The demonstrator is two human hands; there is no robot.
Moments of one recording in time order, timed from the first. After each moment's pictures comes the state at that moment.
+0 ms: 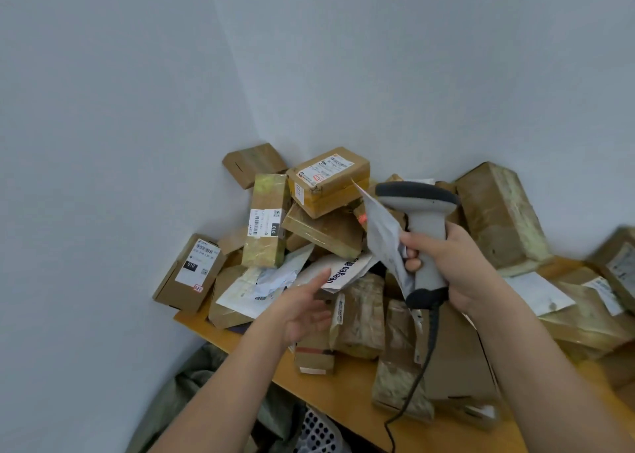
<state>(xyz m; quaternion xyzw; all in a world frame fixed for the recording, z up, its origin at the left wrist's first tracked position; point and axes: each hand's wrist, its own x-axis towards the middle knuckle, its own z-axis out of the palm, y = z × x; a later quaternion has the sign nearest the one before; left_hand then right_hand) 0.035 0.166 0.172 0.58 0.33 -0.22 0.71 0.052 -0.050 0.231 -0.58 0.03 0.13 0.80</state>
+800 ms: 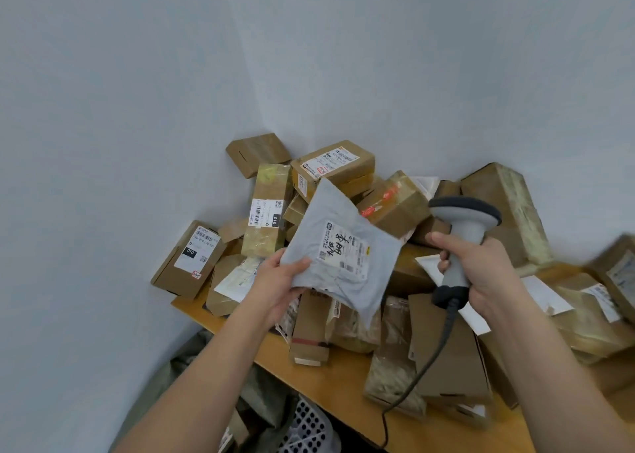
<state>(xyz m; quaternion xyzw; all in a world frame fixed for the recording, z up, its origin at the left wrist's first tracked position) 0.047 0.198 0.162 0.55 0.23 -0.05 0.80 0.072 -0.076 0.197 -0.58 0.18 0.02 0.79</state>
